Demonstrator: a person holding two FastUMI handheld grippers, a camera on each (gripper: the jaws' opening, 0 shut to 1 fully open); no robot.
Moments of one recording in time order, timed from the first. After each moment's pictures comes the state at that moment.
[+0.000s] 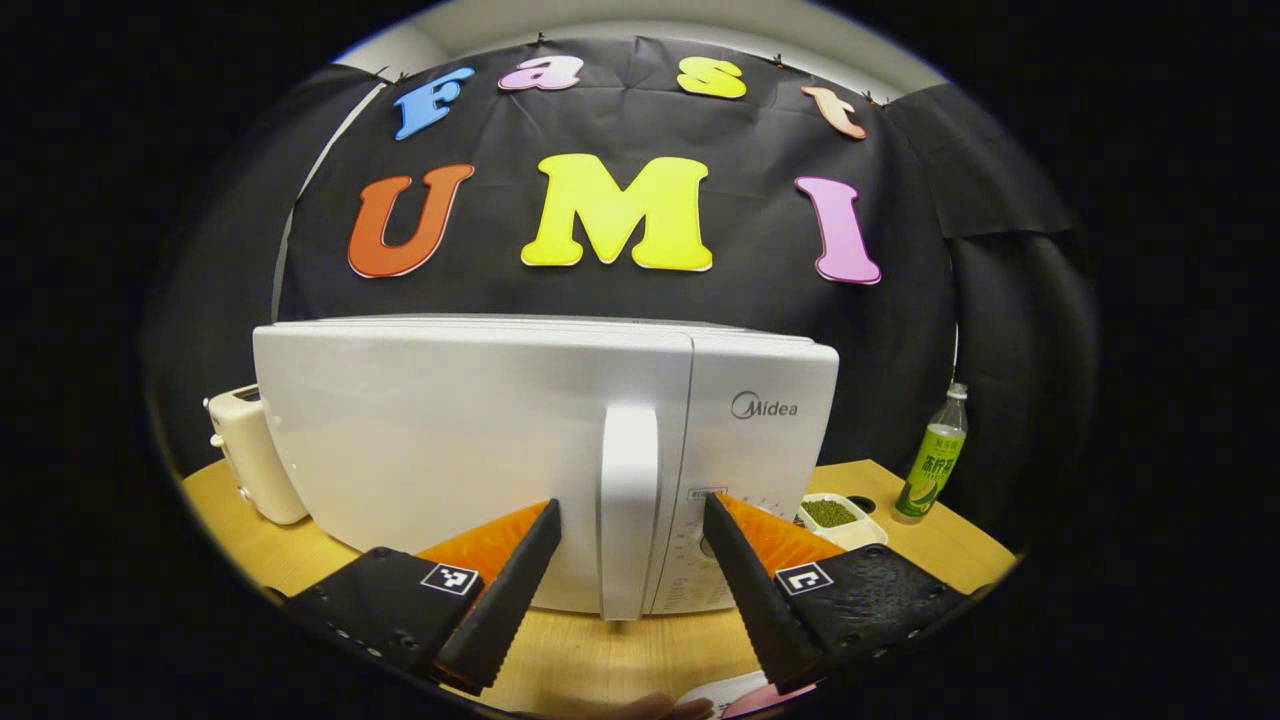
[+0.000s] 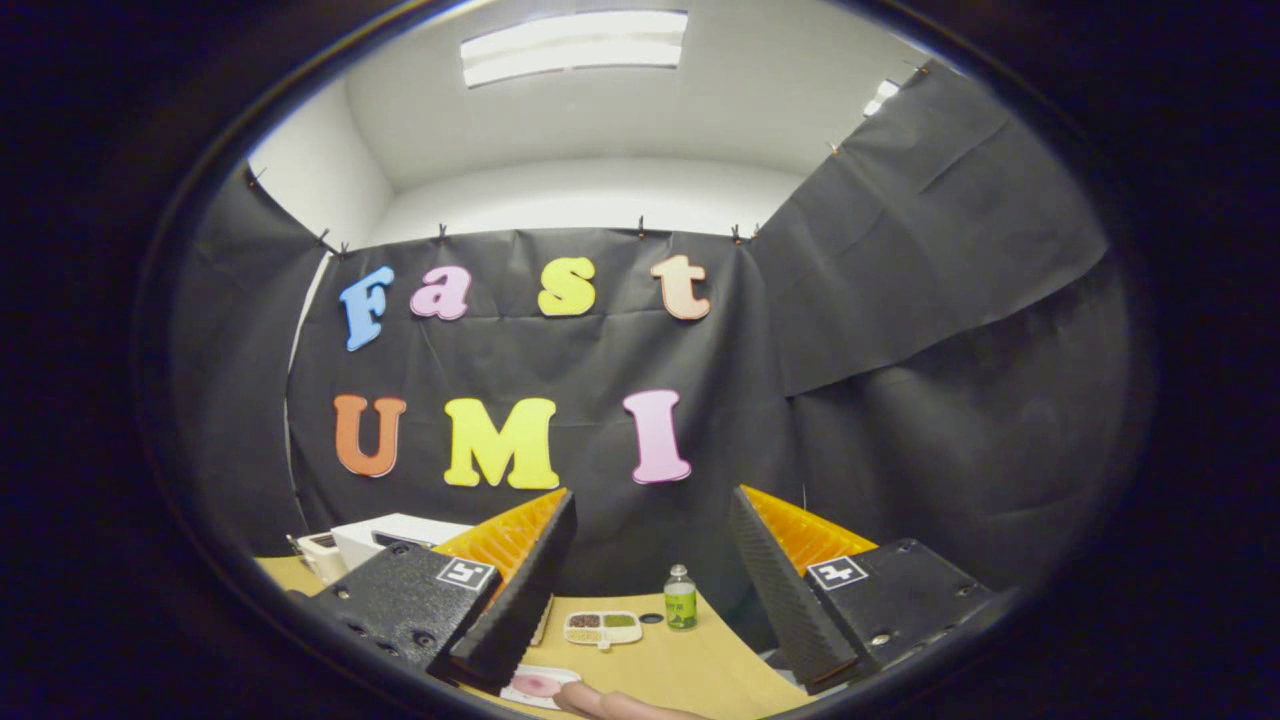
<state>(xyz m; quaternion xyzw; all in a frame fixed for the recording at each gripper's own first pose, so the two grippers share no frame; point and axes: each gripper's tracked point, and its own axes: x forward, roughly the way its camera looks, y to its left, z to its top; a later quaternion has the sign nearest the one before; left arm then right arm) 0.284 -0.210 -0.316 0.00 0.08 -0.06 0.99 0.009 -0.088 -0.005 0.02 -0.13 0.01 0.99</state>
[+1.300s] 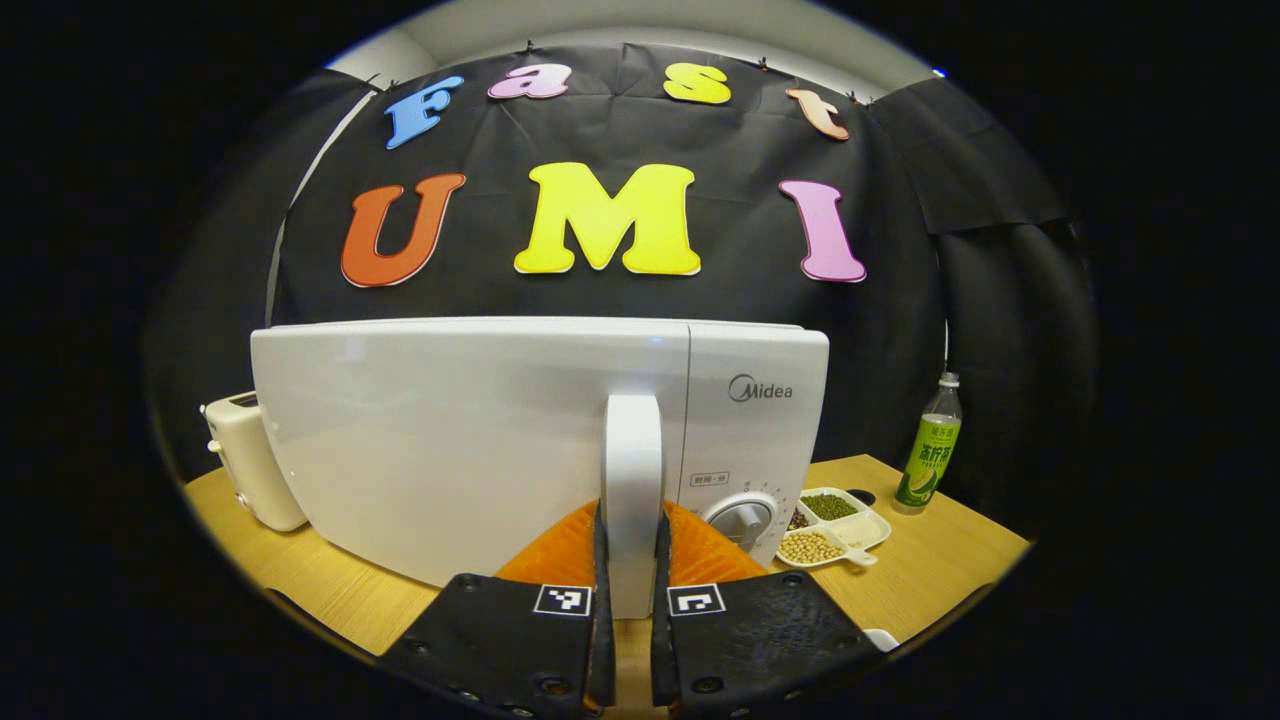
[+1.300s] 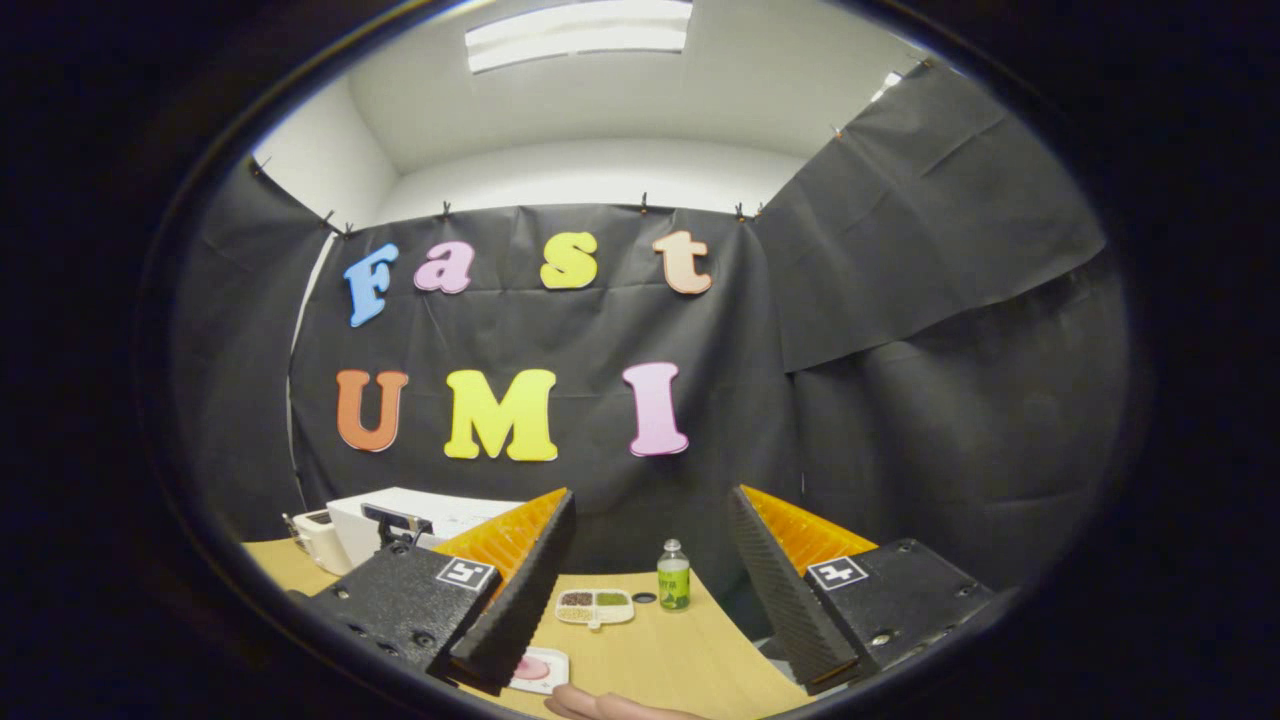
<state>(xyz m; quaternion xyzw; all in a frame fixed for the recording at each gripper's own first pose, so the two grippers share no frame) 0.274 -0.208 -0.321 0.00 0.08 -0.07 0.99 0.016 -0.101 -0.044 0.02 -0.08 0.02 1.00</state>
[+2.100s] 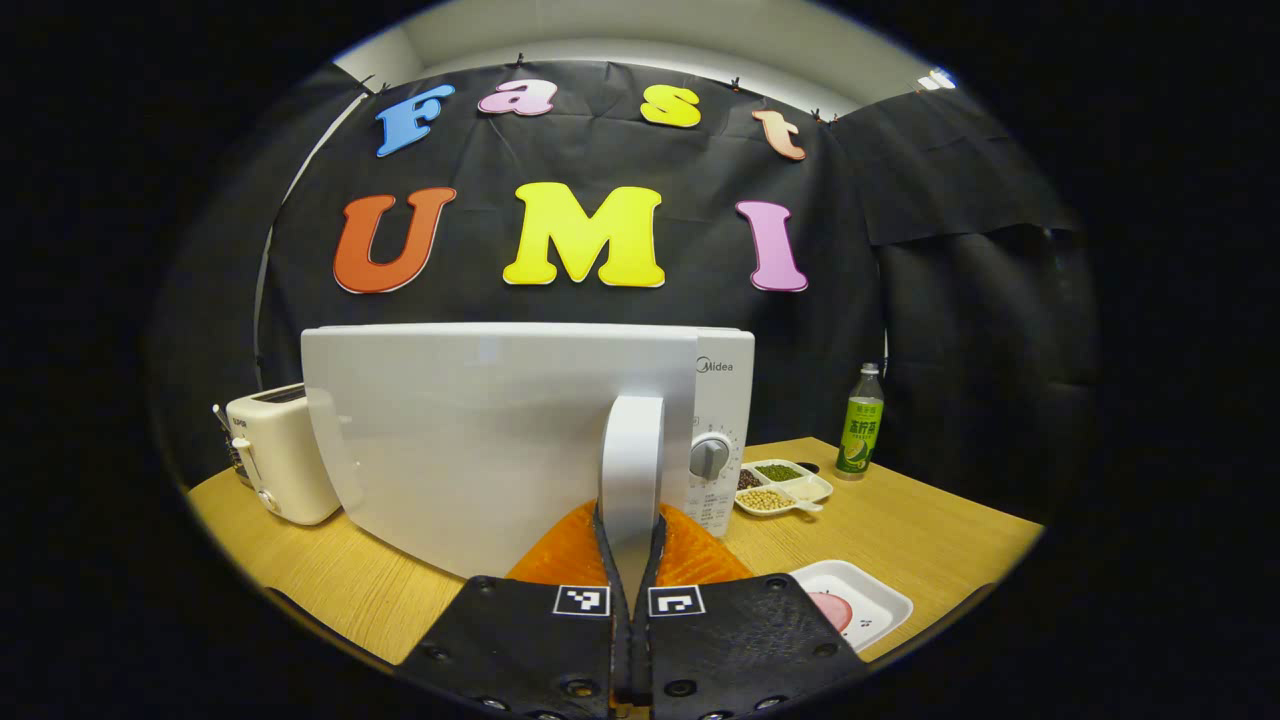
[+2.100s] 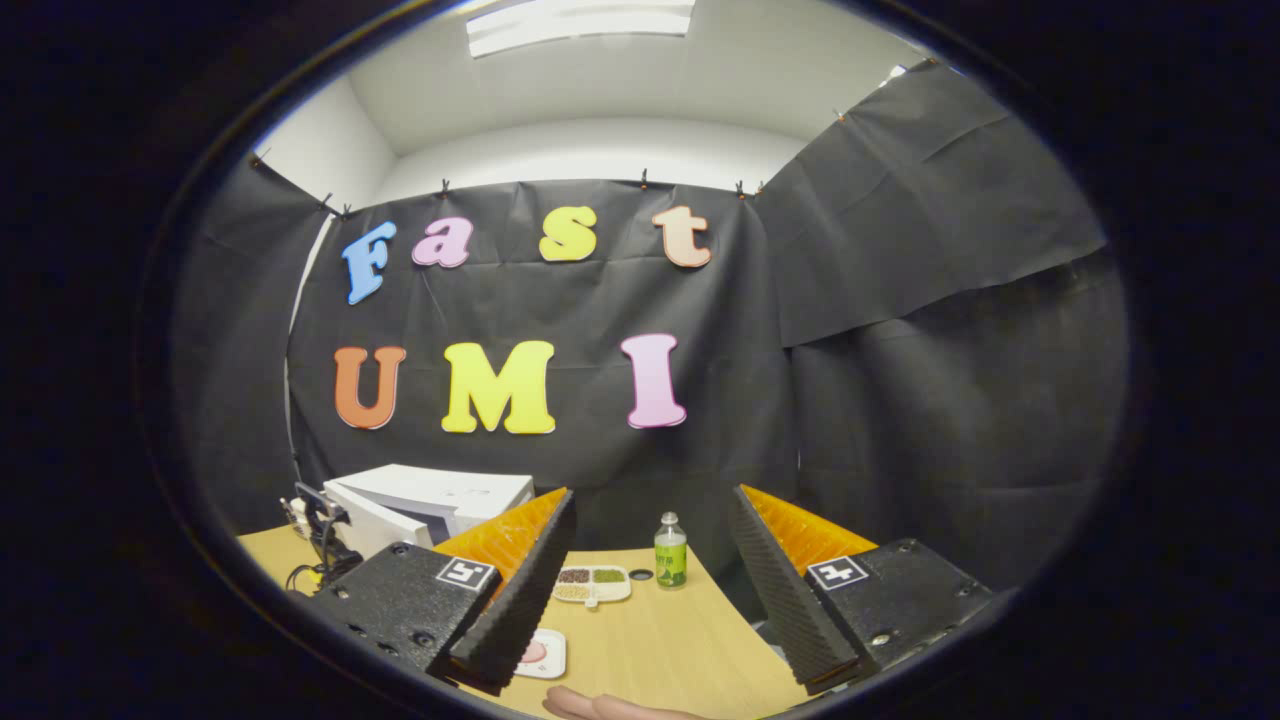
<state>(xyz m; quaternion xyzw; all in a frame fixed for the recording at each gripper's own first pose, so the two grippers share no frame) 0.170 -0.166 -0.317 0.00 0.07 -0.16 0.99 0.005 -0.089 -0.075 0.02 -0.03 0.02 1.00</state>
